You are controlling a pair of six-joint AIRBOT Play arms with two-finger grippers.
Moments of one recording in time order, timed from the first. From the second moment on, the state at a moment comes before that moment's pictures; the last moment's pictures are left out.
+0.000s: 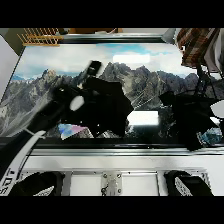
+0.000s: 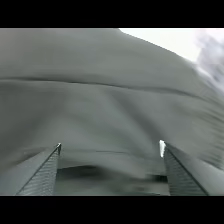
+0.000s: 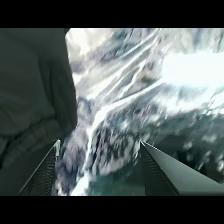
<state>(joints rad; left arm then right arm) -0.56 -1.23 1.21 1.61 -0.88 -1.86 -0.06 -0.87 0.90 -1.06 0.92 1.41</state>
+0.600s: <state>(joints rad) 0.22 -1.05 0.74 1.30 -0.86 -1.74 0.40 -1.12 0.78 -0.98 0.90 1.41</state>
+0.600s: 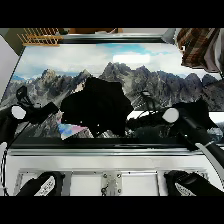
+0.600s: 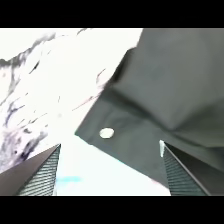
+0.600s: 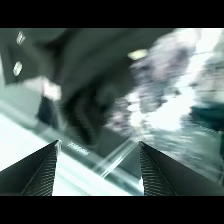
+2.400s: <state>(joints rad) 0.03 -0.90 1.58 1.15 -0.89 -1.58 0.24 -0.95 1.38 -0.93 0.93 1.41</state>
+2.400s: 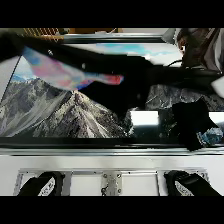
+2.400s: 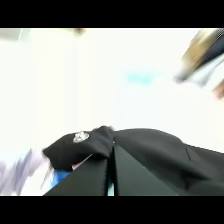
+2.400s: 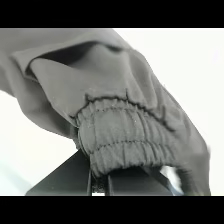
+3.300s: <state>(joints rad) -0.25 -0.99 1.78 1.30 -0.79 -1.63 0.20 -0.78 1.30 -0.94 1.18 1.90</state>
